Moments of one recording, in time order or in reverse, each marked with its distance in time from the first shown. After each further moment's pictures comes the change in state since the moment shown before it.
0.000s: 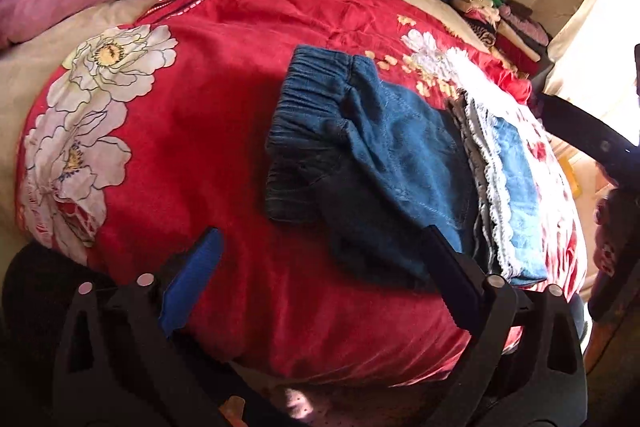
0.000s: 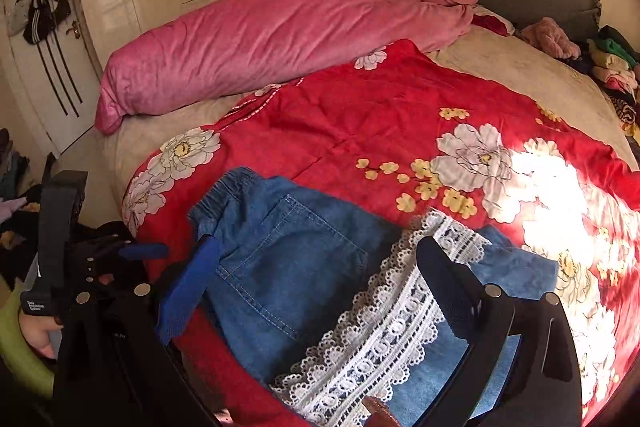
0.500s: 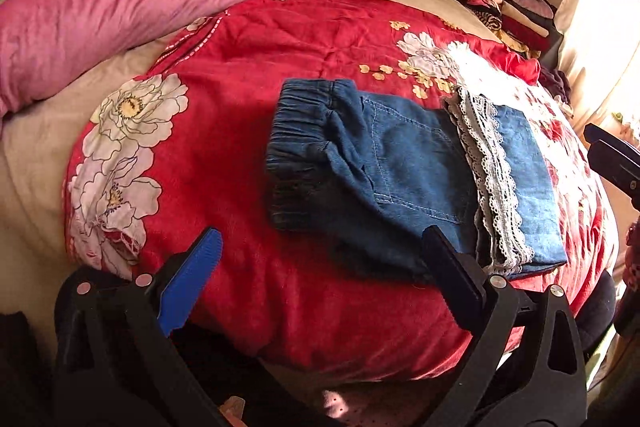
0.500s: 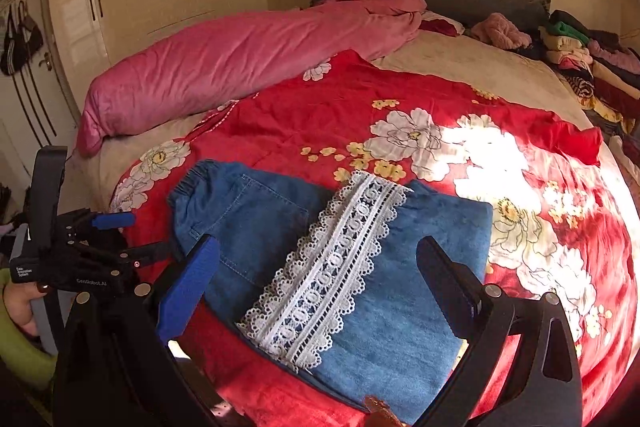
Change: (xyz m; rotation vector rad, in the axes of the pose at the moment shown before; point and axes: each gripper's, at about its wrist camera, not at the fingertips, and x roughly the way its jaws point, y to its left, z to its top) left arm -0.022 -0.024 0.002 0.123 -0.033 0.141; right arm -0.066 -0.021 -0.054 0.096 -0.103 -0.142
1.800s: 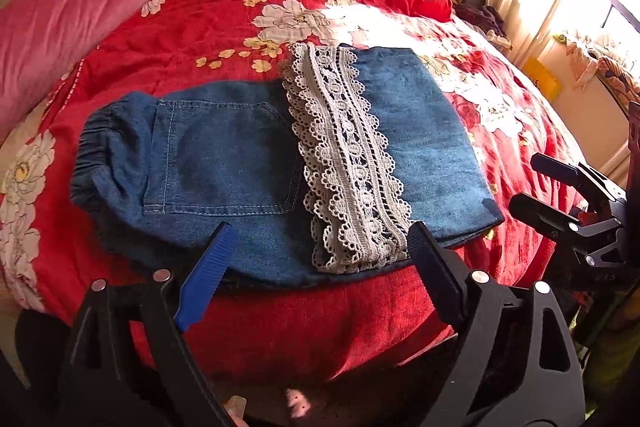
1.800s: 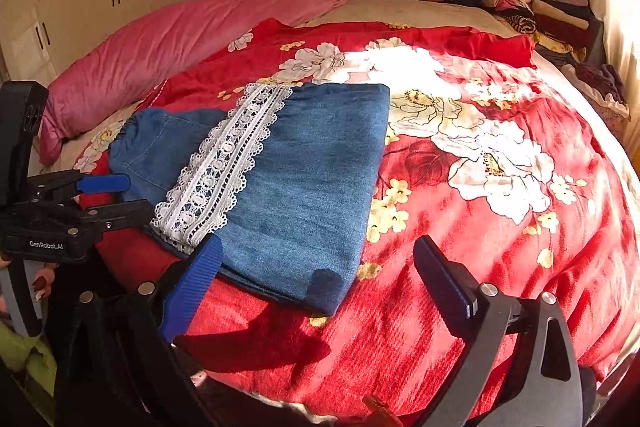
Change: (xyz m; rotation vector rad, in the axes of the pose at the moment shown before) left arm 0.020 -0.123 -0.011 0.263 0.060 -0.151; right arm -0.040 -0.065 -0.110 0.194 0.022 -0.134
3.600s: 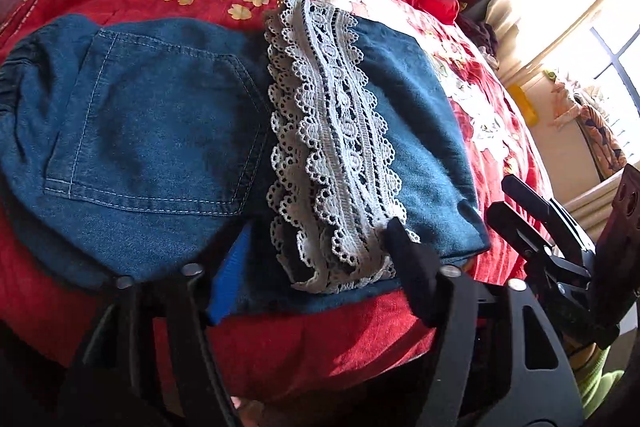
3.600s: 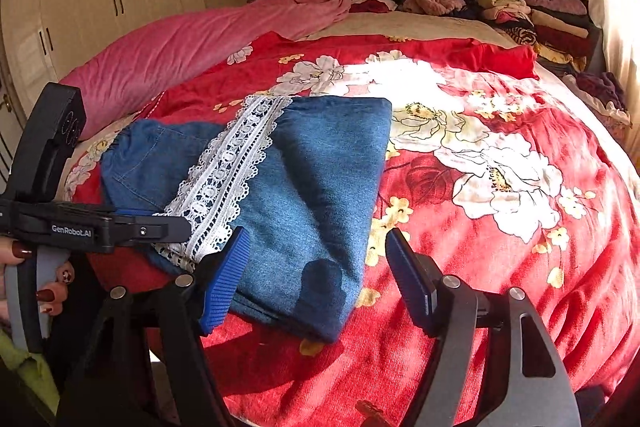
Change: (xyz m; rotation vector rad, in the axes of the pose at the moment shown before) left arm 0.056 0.002 0.005 -0.187 0.097 -0.185; right arm 0.017 -0.011 -0.005 0.015 -0.048 0.002
